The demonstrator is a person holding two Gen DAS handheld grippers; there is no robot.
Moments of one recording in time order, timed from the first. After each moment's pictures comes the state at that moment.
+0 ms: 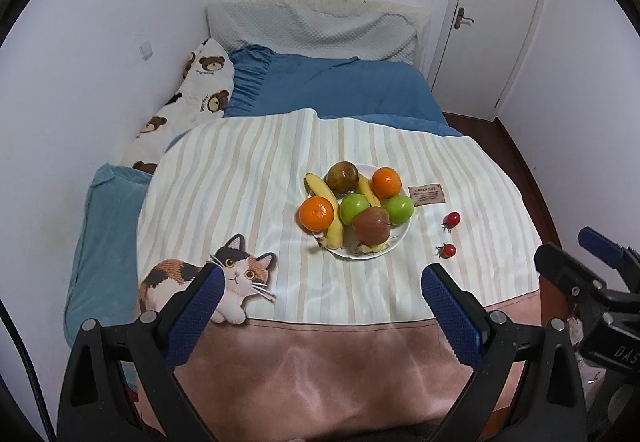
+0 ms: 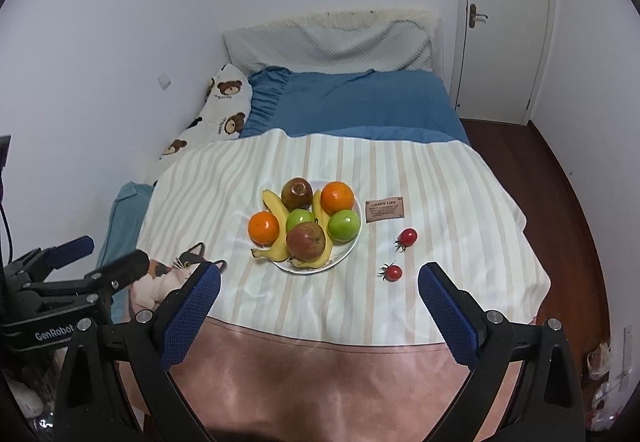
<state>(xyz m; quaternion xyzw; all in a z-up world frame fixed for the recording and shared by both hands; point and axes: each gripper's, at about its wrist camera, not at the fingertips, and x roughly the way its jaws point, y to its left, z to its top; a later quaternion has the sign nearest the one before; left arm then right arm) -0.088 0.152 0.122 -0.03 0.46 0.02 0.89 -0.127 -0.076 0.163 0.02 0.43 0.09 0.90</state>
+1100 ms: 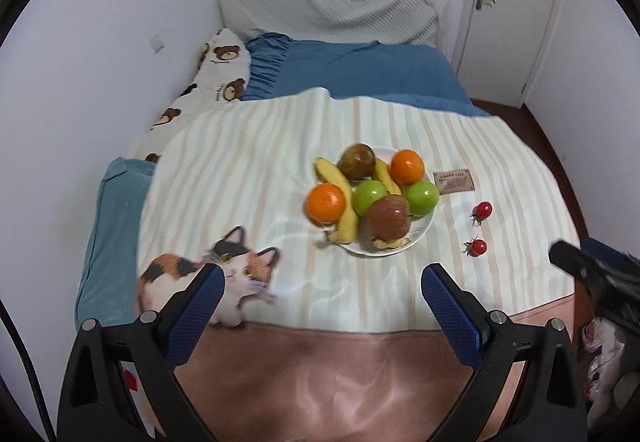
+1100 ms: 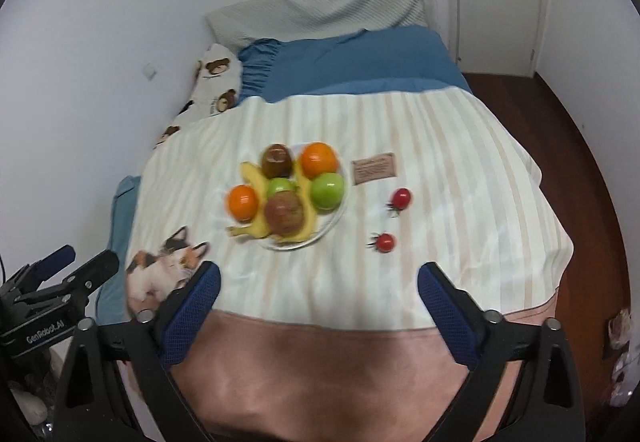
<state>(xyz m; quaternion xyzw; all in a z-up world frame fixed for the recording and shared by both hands) -0.048 0.113 0.060 0.00 0.48 0.06 0.87 -0.071 -0.141 0.076 0.08 0.51 0.08 0.86</state>
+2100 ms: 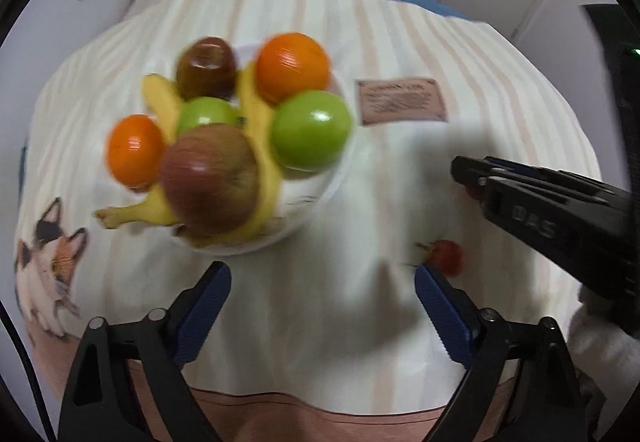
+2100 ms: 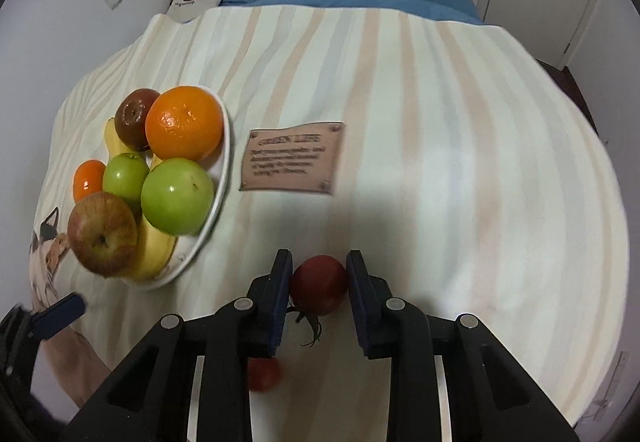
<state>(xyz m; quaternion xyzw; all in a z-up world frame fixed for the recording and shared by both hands) 0.062 -0.009 -0.114 -0.03 0.59 0.01 0.80 0.092 -0.180 -0.112 0.00 0.58 0.11 0.81</state>
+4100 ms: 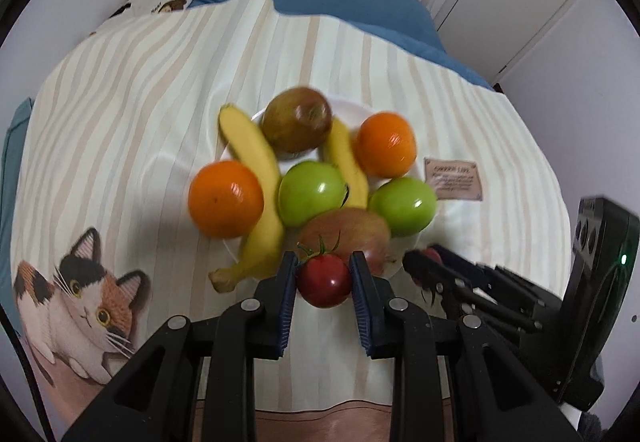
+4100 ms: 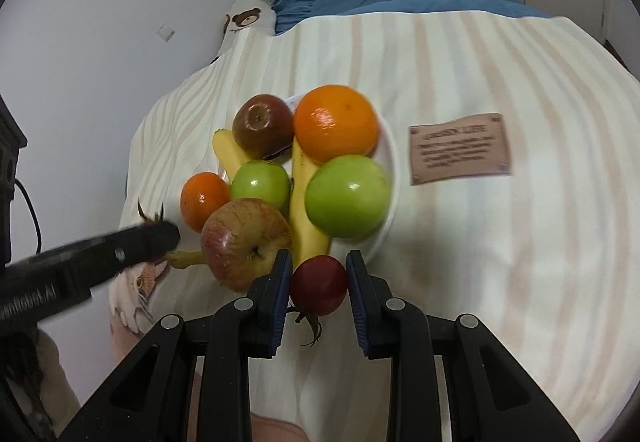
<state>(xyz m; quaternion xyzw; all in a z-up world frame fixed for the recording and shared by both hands) 0.082 0.125 -0.074 -0.12 0.58 -0.02 0.81 0.065 -0.089 -0.103 0.11 0.55 0.21 0.80</state>
